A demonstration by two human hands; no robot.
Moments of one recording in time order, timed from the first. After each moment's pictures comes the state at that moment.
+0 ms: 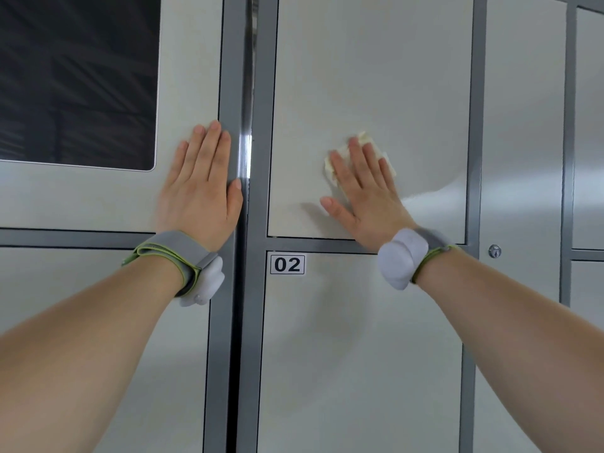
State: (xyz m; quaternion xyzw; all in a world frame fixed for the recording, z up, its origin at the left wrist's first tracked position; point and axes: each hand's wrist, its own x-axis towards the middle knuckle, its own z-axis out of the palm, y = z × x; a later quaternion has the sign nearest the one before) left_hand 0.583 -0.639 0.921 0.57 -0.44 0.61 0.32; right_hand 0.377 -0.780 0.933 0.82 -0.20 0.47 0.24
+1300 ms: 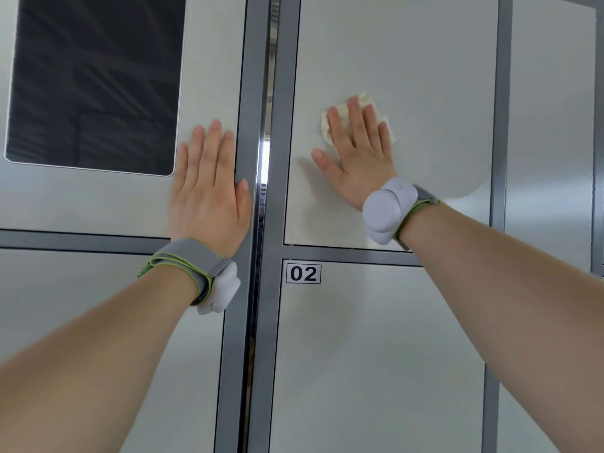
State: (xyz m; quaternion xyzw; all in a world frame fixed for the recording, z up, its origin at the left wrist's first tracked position) left_hand 0.585 -0.639 0.920 0.55 -0.40 0.63 0.38; right_hand 0.415 -0.760 0.989 0.80 -0.24 0.49 0.24
